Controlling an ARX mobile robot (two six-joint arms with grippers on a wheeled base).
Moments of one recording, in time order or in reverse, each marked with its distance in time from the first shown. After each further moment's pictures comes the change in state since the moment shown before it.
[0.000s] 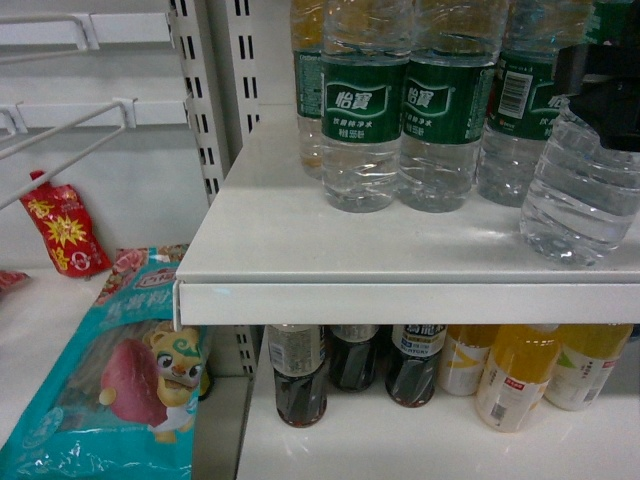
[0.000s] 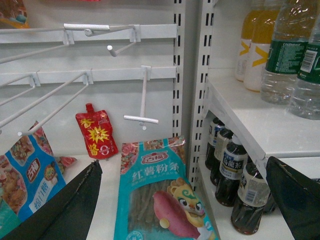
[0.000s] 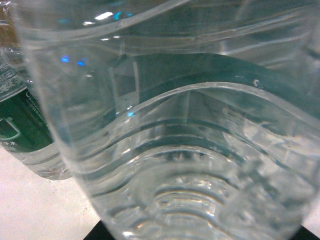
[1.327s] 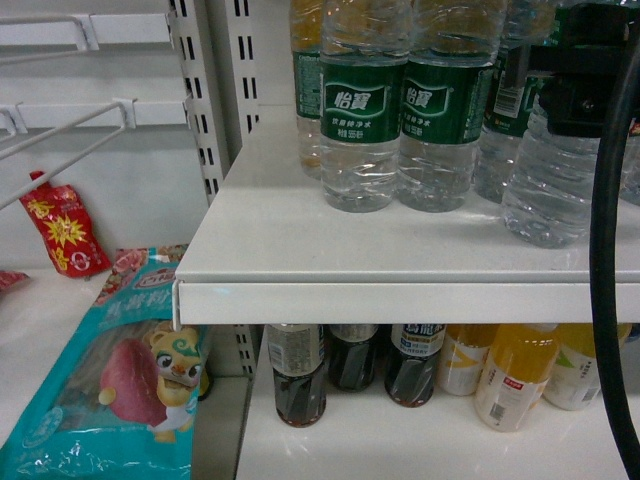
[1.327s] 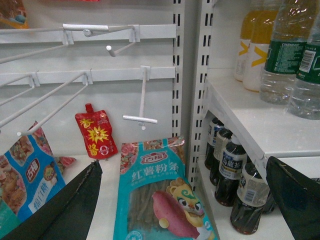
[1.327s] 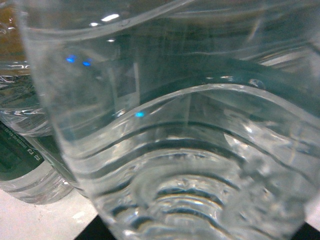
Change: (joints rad) left arm 0.000 0.000 0.000 0.000 0.000 0.000; right arm -0.005 0.125 0.103 0.008 0.025 -0.003
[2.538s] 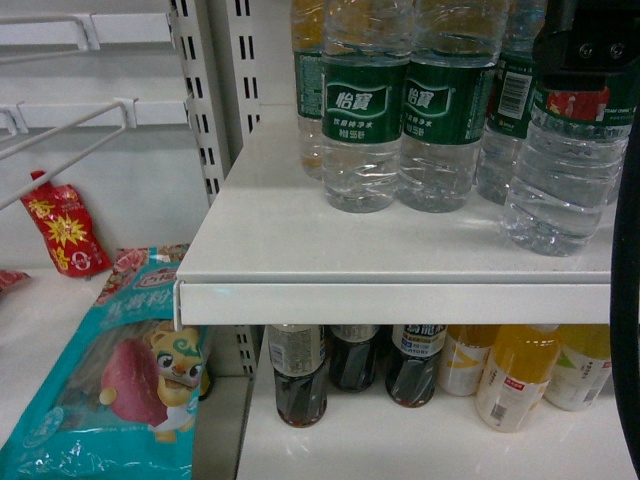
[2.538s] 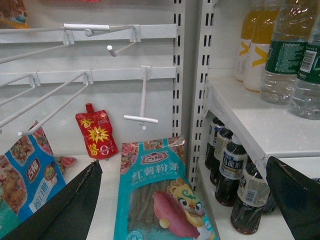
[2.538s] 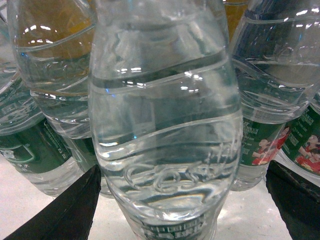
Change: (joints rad) left arm 0.000 0.000 0.000 0.000 0.000 0.000; right arm 0.012 -0.124 -0.029 -0.053 -0.001 -0.047
